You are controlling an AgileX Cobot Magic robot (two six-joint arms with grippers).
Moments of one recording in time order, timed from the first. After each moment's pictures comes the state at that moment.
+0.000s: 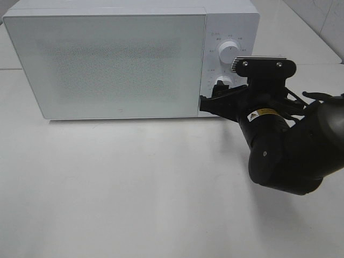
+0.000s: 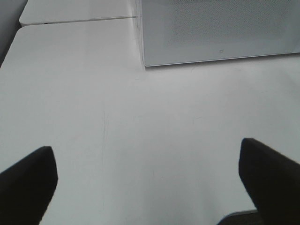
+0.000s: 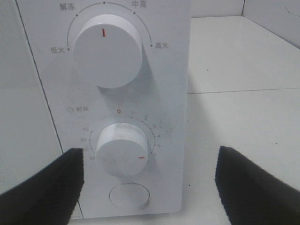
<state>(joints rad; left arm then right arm) 0.06 0.00 -0.52 -0.17 1.09 0.17 0.69 1.92 -0.63 0.83 -1.21 -0.26</state>
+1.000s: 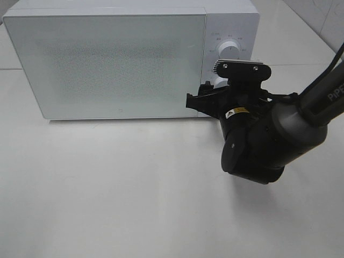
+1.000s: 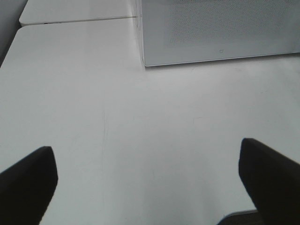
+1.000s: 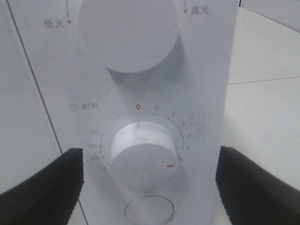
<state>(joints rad) 0.06 0.00 -0.52 -0.17 1.09 0.17 0.68 2.07 -0.79 0.87 -1.21 -0.24</state>
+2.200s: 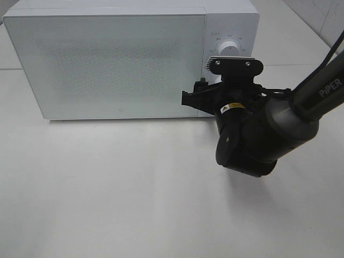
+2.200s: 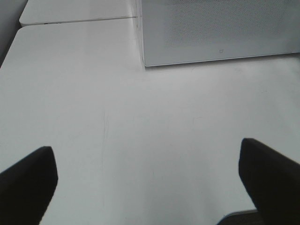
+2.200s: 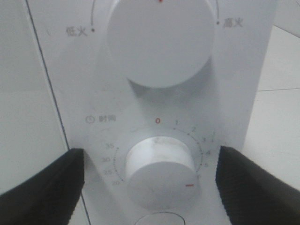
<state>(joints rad) 0.06 0.00 -0.52 -0.17 1.09 0.17 0.67 2.09 -0.85 0.86 -1.19 -0.29</state>
